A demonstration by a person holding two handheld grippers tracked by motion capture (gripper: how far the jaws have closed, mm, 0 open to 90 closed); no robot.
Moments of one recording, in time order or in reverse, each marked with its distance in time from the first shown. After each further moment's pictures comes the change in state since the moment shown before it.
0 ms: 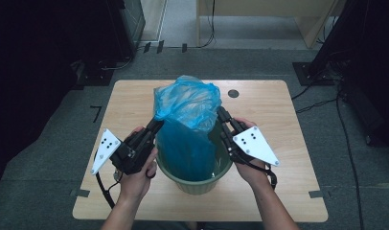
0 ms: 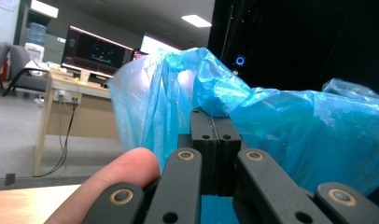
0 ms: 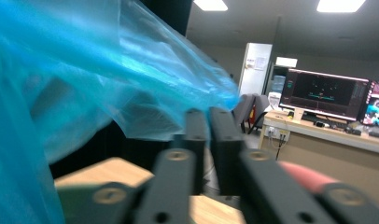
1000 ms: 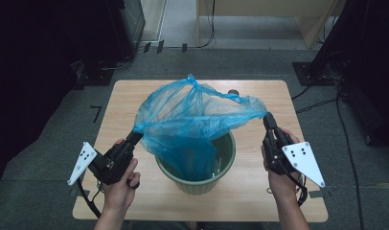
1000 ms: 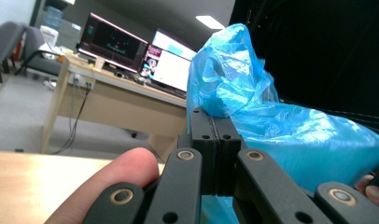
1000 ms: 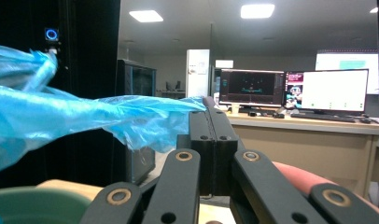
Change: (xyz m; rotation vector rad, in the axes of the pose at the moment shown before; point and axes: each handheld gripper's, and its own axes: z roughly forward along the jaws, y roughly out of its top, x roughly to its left) left arm 0.040 -0.022 -0.051 0.008 0.027 -0.103; right arm -0.056 -0.014 -0.060 -0.044 -0.248 0.038
